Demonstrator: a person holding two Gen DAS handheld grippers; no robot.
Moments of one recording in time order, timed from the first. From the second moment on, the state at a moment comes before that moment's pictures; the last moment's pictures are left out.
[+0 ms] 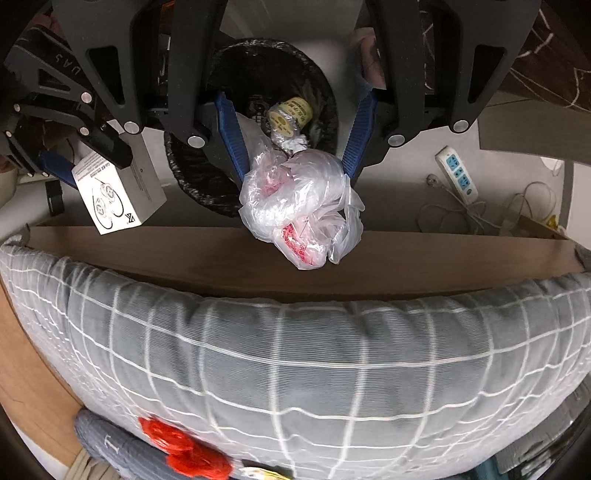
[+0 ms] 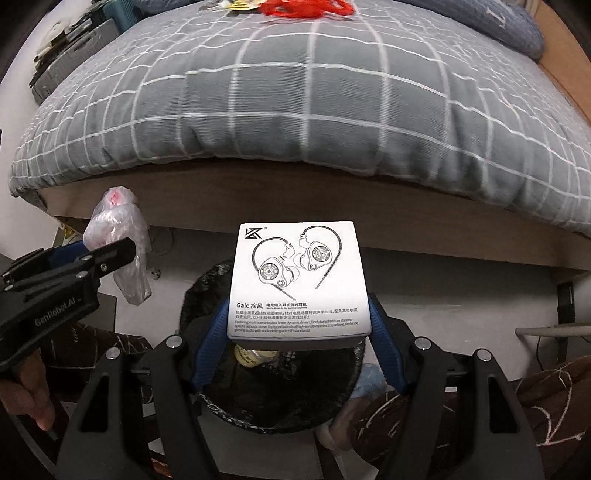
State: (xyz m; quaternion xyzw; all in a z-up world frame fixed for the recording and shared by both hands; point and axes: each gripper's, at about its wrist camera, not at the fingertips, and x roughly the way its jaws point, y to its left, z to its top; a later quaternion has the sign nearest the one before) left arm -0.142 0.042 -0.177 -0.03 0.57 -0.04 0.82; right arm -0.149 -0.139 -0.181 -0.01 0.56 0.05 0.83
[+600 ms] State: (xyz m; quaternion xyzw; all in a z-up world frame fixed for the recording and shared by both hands) left arm -0.137 0.035 -0.184 -0.03 0.58 -0.05 0.81; right arm -0.153 -0.140 -0.170 -0.02 0.54 0.03 0.84
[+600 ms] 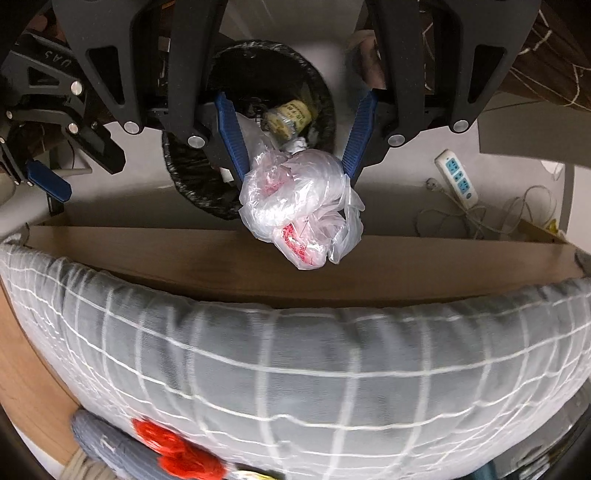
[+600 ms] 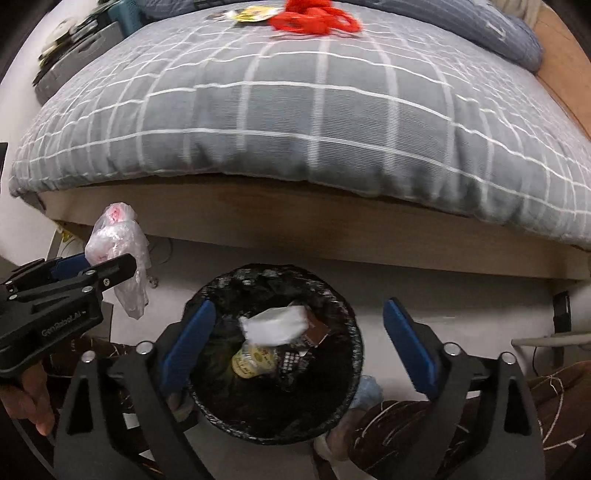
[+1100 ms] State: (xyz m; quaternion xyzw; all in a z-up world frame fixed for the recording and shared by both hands) left arm -0.130 -0.037 -0.189 0.00 0.59 -0.11 0.80; right arm -0.163 -0.236 -0.163 0.02 0.53 -0.05 0.85
